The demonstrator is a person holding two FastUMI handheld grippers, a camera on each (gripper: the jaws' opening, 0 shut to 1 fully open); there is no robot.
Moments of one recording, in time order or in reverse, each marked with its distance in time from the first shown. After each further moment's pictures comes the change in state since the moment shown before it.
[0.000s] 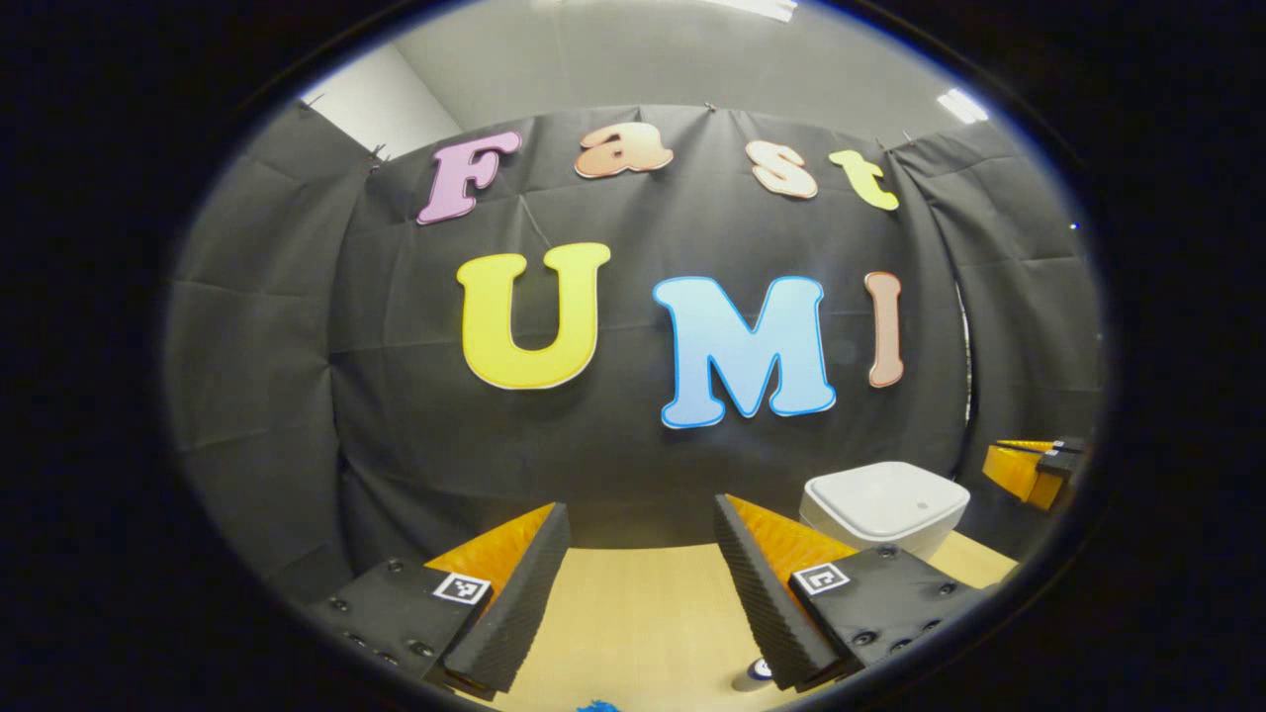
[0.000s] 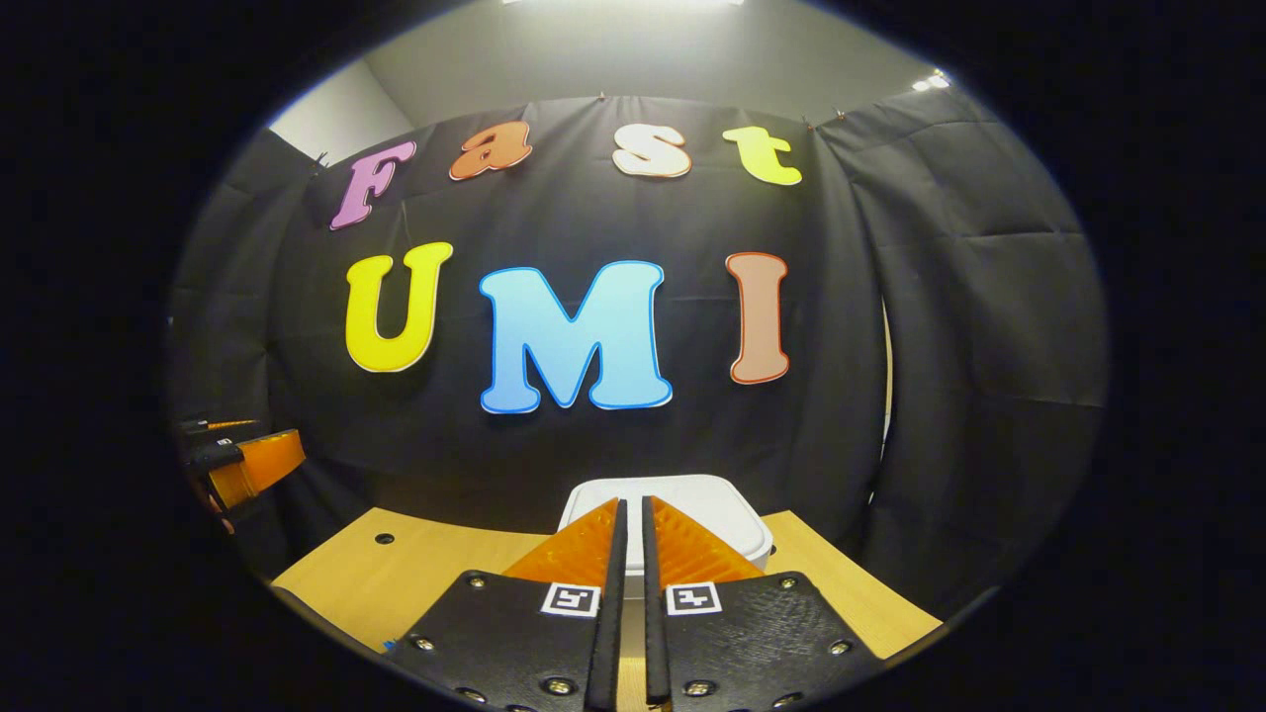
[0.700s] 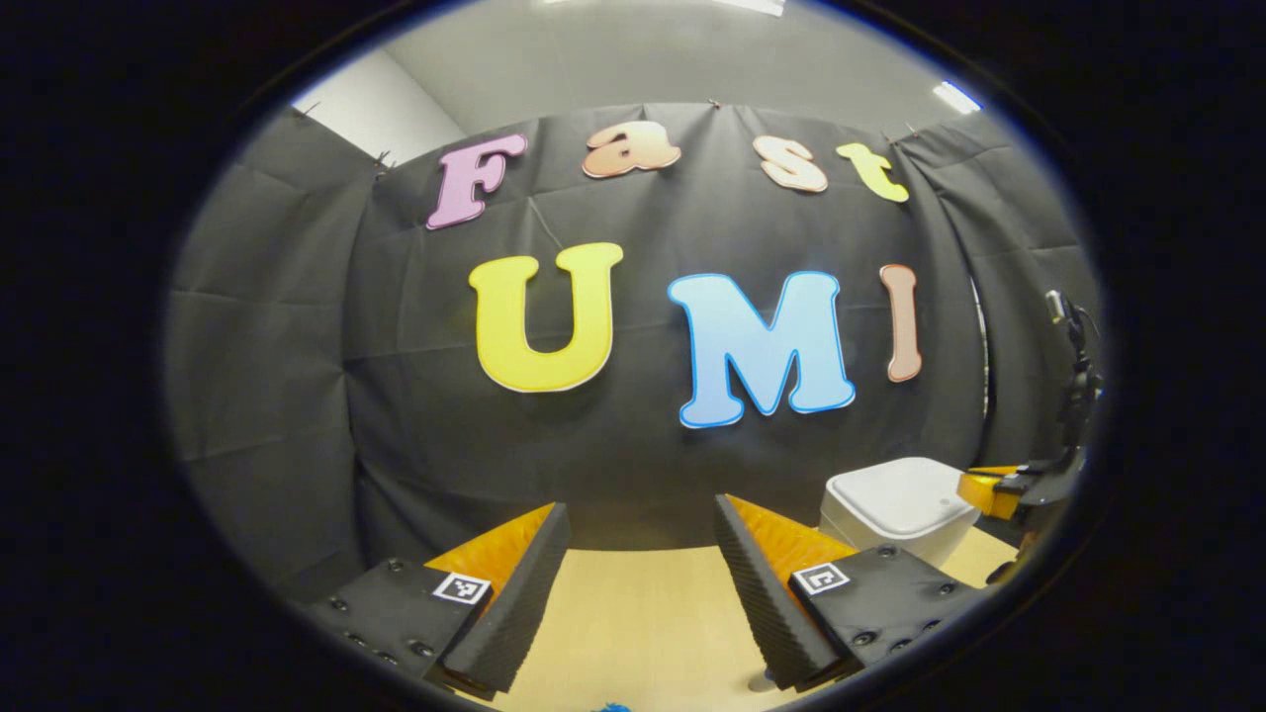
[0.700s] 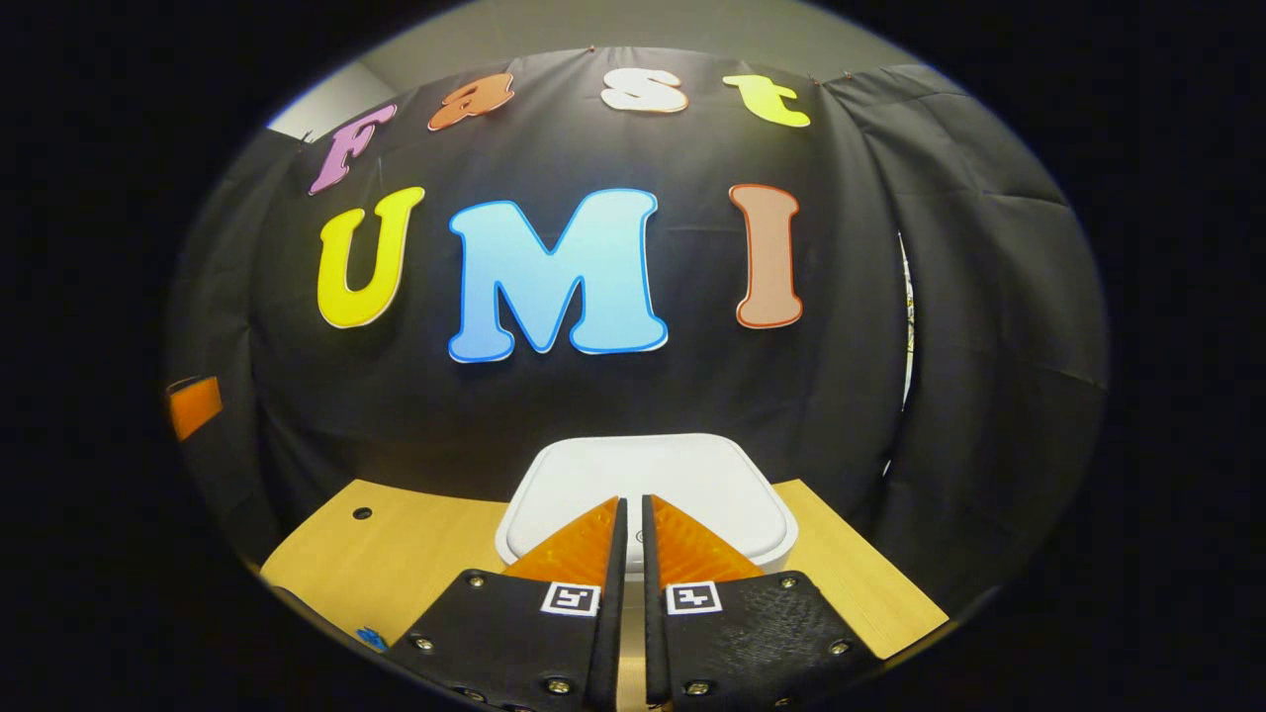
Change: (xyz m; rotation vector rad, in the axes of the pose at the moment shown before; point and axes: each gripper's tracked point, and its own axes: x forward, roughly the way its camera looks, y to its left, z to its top) left arm 0.007 0.008 0.002 0.024 -0.006 0.055; right arm 0.074 -0.021 -0.059 0.014 0.151 0.009
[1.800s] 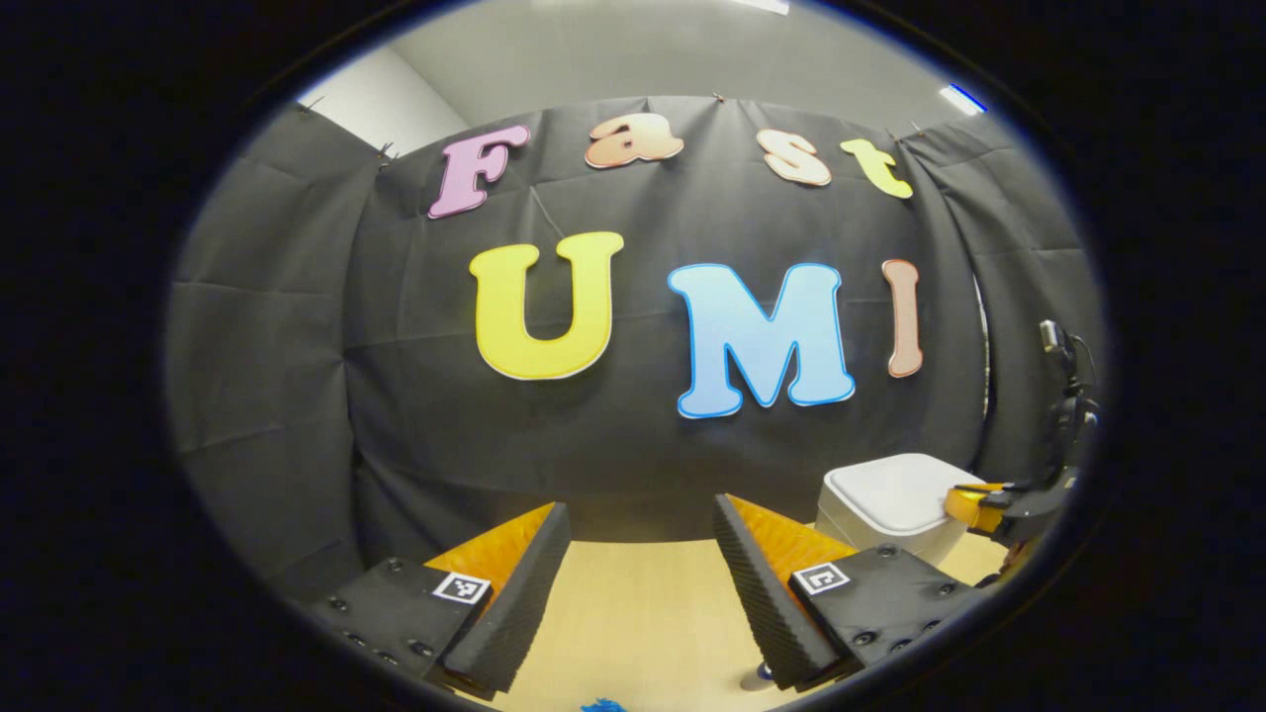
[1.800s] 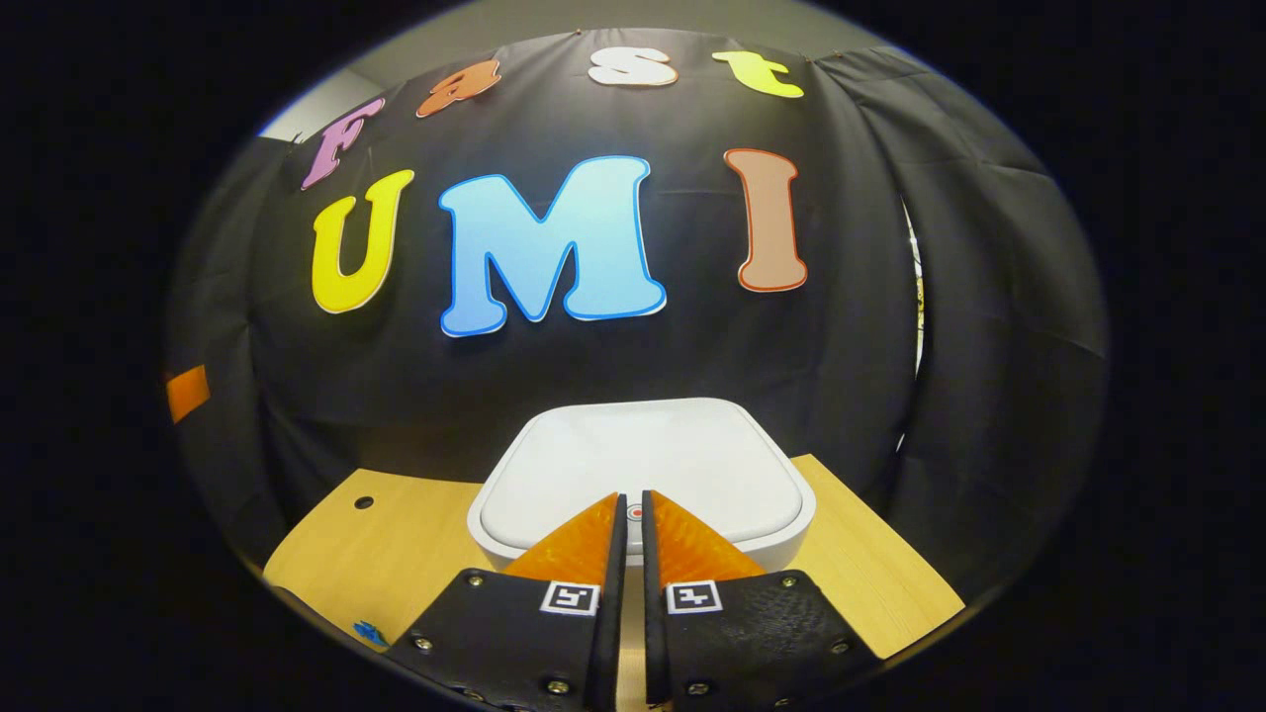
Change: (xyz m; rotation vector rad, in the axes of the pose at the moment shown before) left arm 0.002 -0.011 -0.012 -0.020 0.026 -0.007; right arm 0.012 -0.006 -0.018 0.049 0.019 0.029
